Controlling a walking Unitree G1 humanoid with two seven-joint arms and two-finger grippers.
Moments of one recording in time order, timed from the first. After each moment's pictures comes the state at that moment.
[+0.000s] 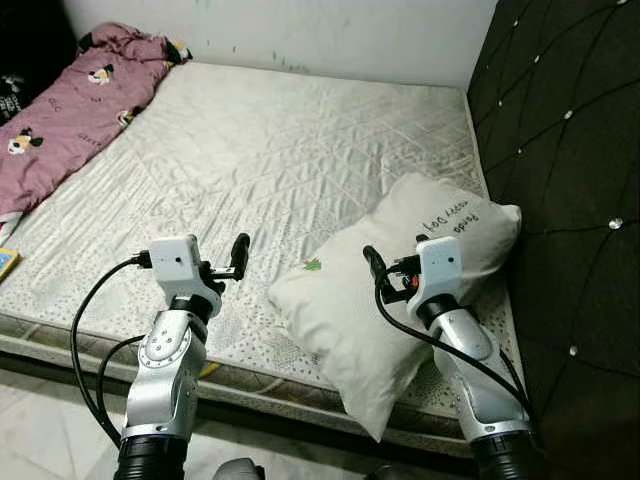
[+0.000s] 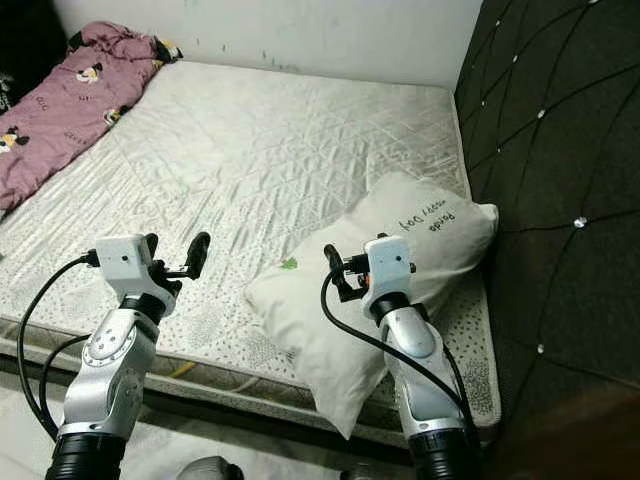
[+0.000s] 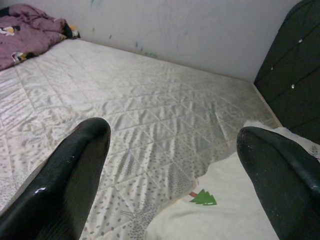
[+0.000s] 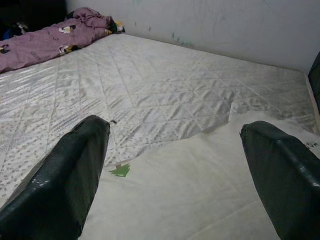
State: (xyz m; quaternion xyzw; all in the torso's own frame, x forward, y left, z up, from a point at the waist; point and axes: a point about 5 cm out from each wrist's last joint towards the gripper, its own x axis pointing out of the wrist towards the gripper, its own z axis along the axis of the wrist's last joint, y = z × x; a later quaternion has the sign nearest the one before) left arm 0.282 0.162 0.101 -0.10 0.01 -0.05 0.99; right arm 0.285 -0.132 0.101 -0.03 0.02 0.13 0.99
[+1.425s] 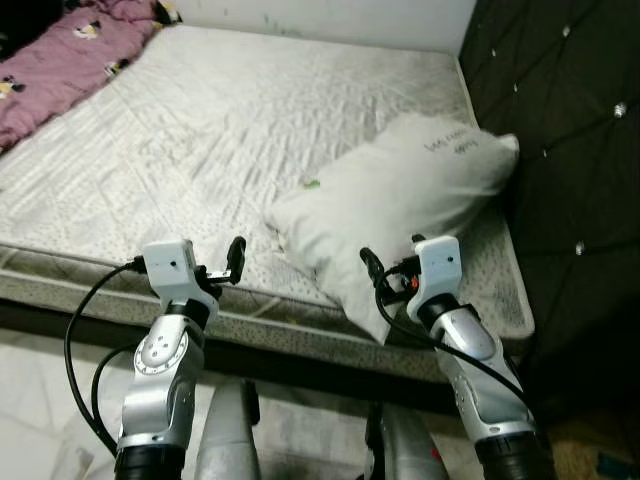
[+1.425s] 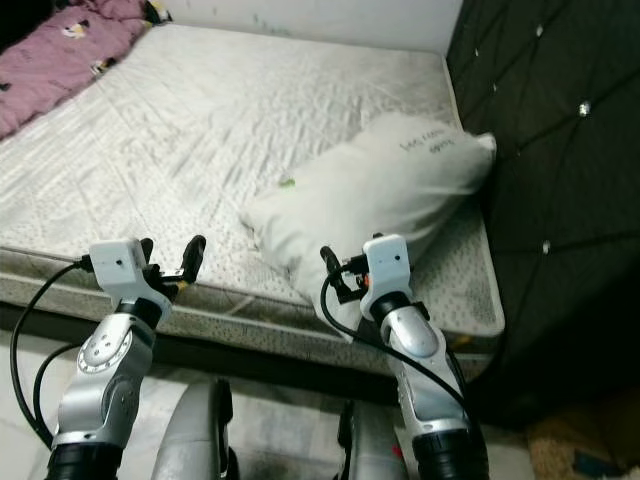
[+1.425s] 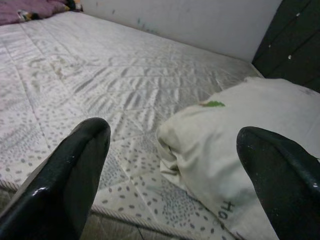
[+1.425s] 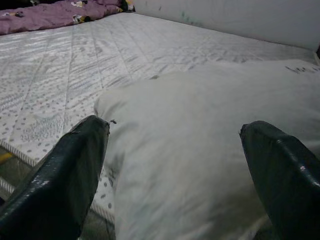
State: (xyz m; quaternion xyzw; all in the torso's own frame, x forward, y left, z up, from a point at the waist) left arm 0.277 0.164 0.103 -0.11 0.01 -0.03 0.99; right arm 0.285 -0.131 0.103 -0.03 0.02 0.16 0.99
